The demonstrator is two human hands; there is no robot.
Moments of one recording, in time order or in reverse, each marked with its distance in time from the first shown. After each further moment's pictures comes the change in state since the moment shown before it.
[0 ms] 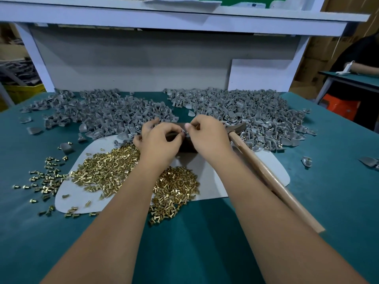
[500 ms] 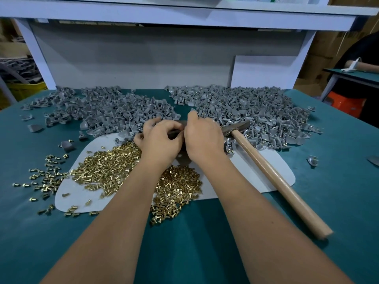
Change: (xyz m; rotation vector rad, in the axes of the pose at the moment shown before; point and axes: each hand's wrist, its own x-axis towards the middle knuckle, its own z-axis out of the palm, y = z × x) left_hand 0.001 -0.001 0.001 -0.002 -0.013 -0.025; right_hand 0.001 -0.001 0.027 -0.461 0.129 -0.244
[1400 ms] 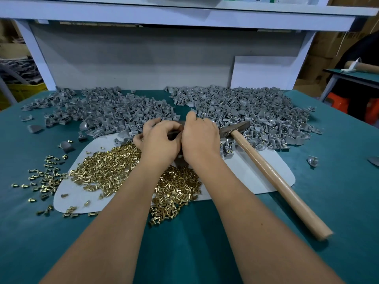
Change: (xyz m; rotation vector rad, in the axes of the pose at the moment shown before) left_hand 0.000 0.000 0.002 0.016 0.015 0.010; right_hand 0.001 -0.008 0.005 -0.020 0.012 0.056
